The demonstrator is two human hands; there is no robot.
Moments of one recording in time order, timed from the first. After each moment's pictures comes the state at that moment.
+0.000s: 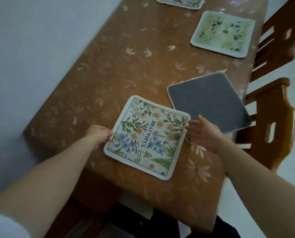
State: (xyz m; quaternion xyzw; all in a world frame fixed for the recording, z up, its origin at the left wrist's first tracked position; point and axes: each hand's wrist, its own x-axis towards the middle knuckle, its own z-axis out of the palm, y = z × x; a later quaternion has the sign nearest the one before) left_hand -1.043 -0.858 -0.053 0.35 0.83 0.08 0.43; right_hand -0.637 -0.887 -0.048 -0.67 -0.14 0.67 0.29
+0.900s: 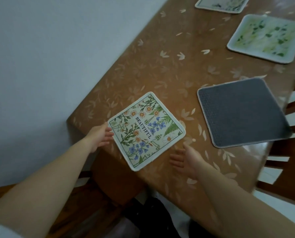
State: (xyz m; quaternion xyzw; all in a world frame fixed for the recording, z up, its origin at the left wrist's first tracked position) left_hand -1.134 -0.916 0.006 0.24 0.81 0.19 0.50; right_hand -0.784 -0.955 -0.059 -0.61 -0.02 0.77 0.19
